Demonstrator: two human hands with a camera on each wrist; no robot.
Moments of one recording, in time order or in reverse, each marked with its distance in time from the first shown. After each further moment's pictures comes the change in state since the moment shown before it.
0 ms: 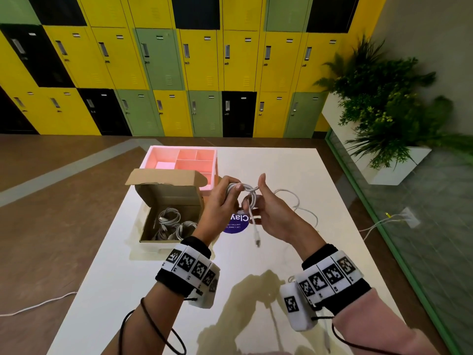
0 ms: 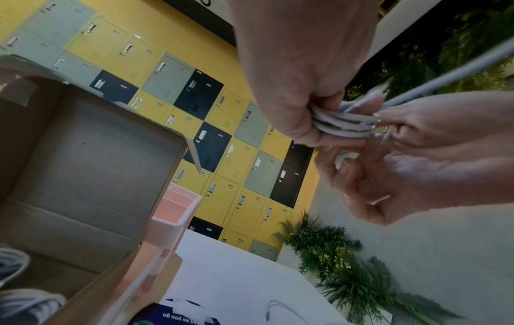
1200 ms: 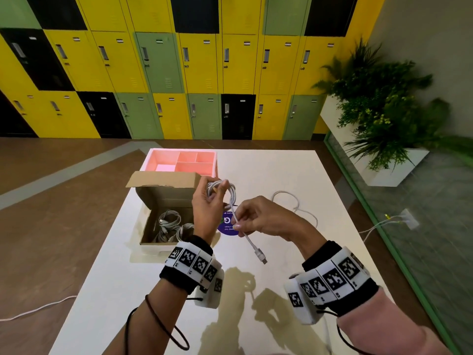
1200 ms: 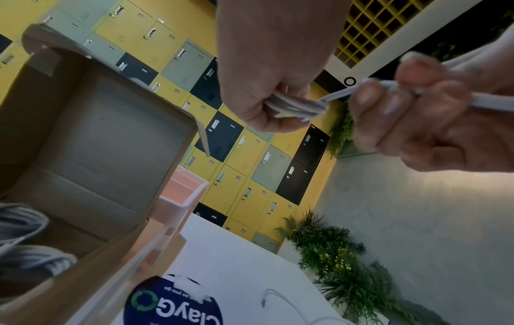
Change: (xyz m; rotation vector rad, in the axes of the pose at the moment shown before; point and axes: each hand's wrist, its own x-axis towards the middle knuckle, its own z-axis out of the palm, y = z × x) left_hand 0.001 -0.003 -0.005 -0.154 0.366 -0.057; right_hand -0.017 -0.015 0.008 -0.611 -0.164 -0.101
